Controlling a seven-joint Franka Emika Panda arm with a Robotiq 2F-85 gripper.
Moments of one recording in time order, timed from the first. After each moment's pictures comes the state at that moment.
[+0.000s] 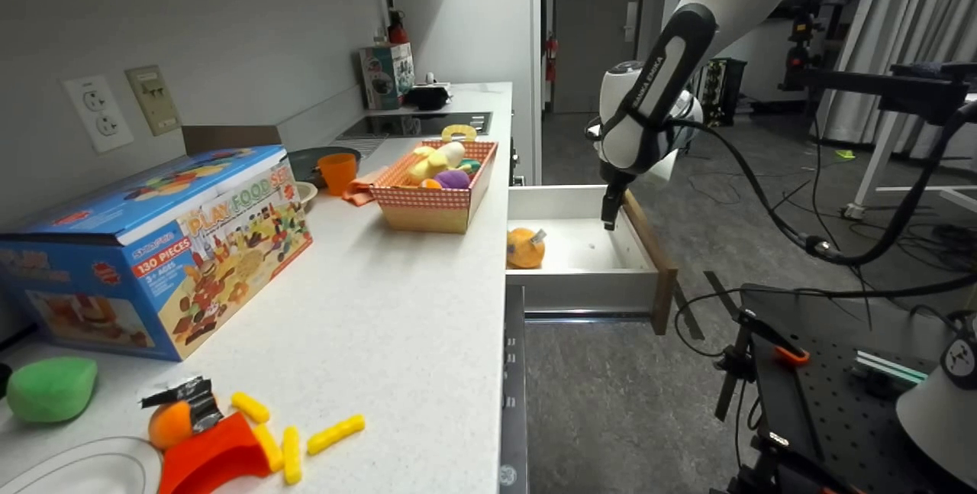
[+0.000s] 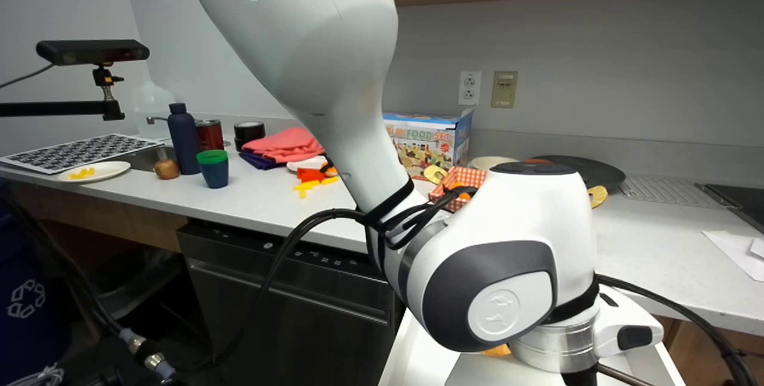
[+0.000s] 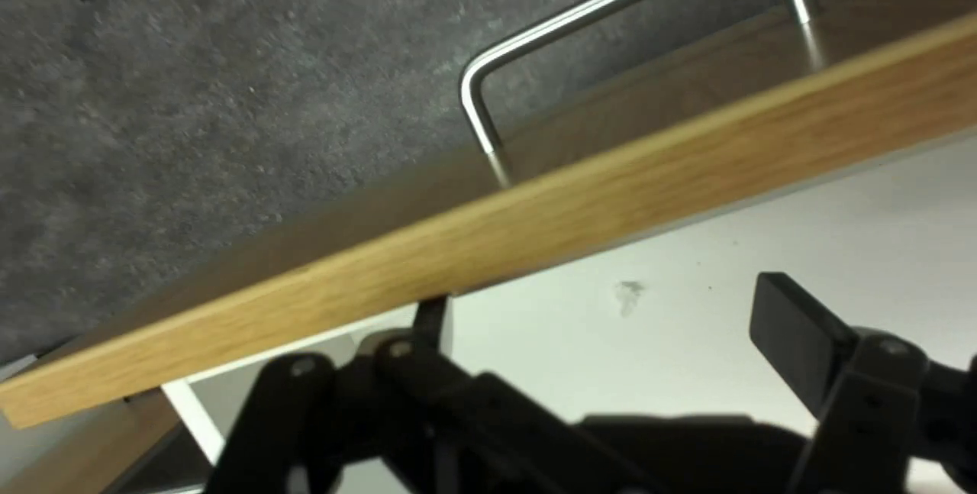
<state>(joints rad) -0.27 0.51 -0.39 -2.20 -0.09 2.83 -0.45</state>
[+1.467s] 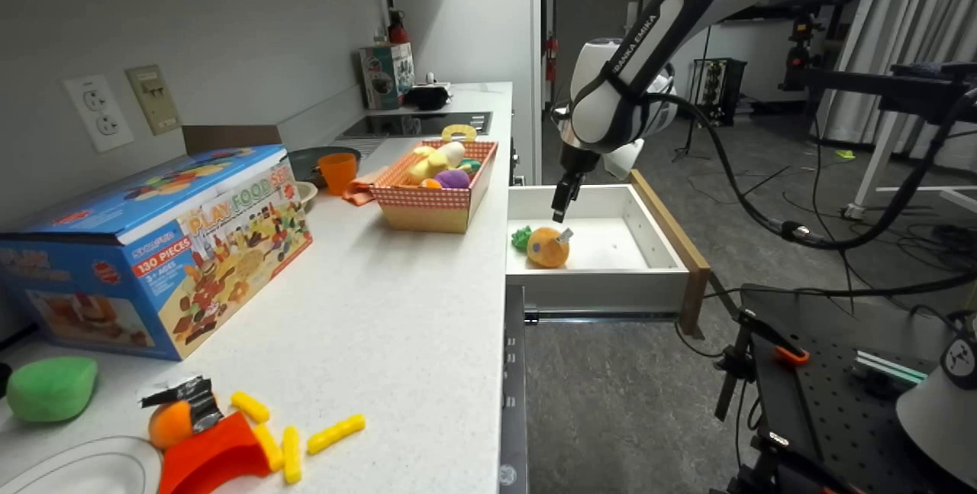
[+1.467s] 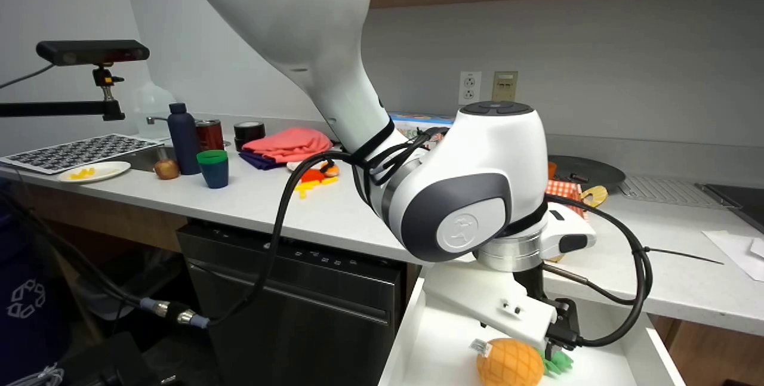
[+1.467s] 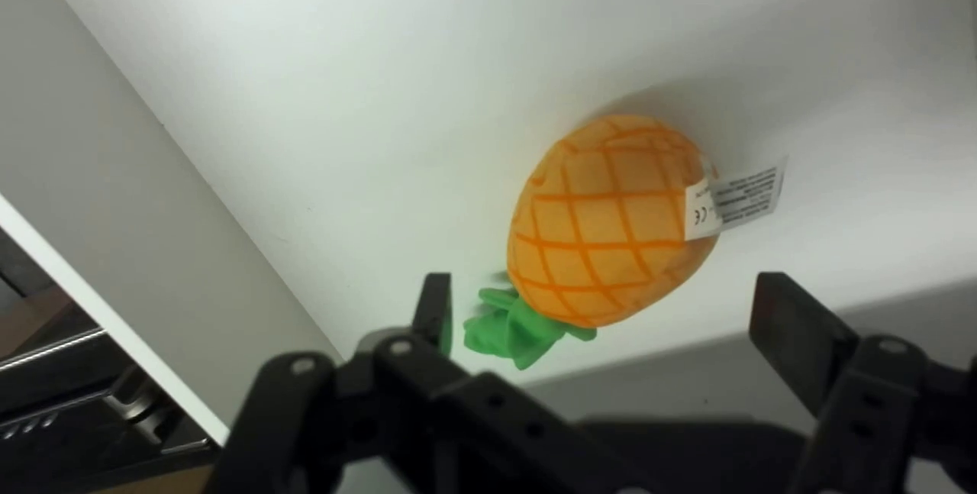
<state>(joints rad) -0.43 0.41 -0.07 -2.18 0.00 2.84 -0.43</state>
